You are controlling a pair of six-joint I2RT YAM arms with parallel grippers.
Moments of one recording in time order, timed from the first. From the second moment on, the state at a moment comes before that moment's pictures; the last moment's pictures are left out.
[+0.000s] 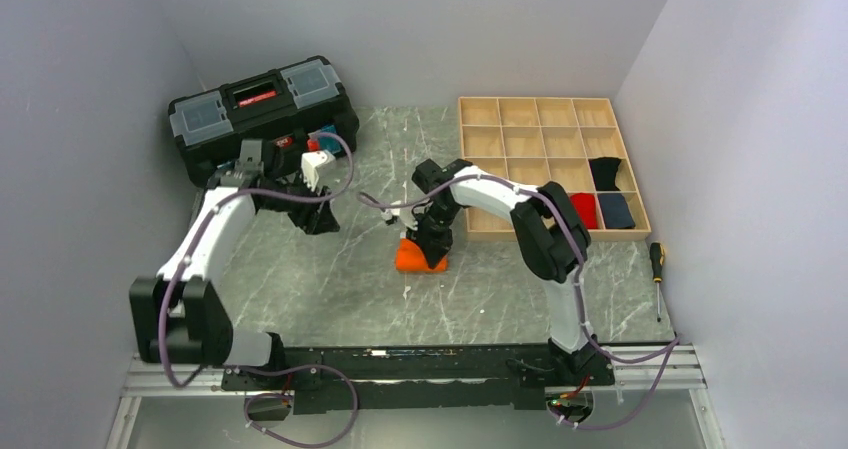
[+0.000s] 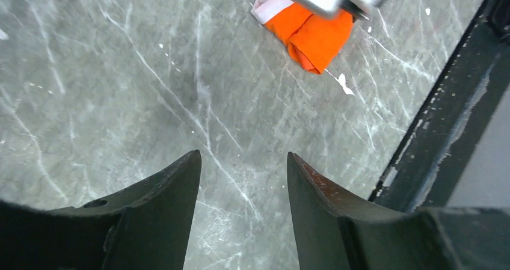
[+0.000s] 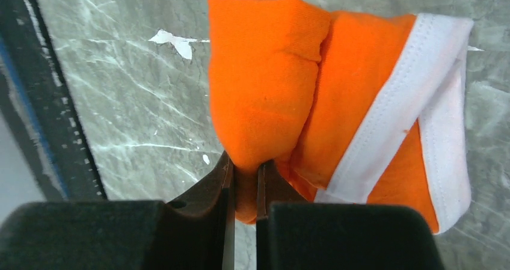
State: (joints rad) left arm -0.03 1.44 1.16 -0.88 0.79 0.59; right arm 0.69 2.04 1.48 -0.95 -0.53 -0.76
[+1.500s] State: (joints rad) left arm -0.91 1.63 0.90 -0.26 0.17 0.72; right arm 0.59 2.51 1.92 -1.59 -0.93 -0.98
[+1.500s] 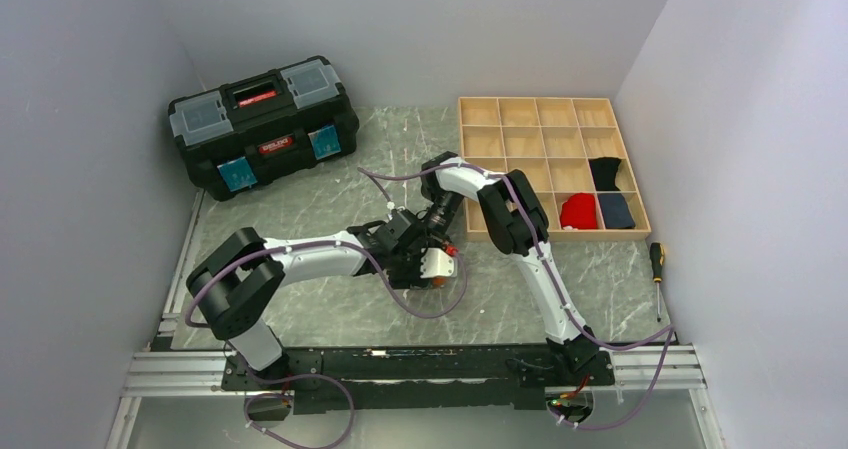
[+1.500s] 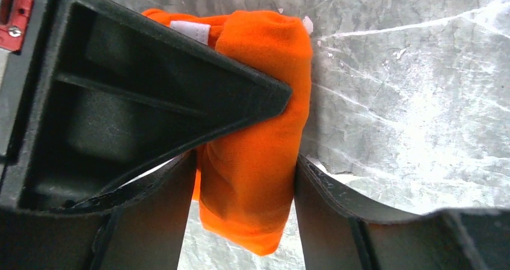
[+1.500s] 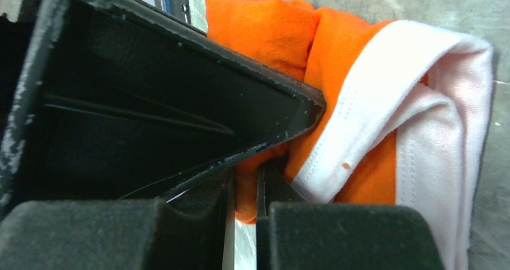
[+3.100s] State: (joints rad) left arm -0.88 1.73 0.99 -0.31 0.34 0.49; right arm 0.58 2.48 1.86 -1.60 -0.86 -0.92
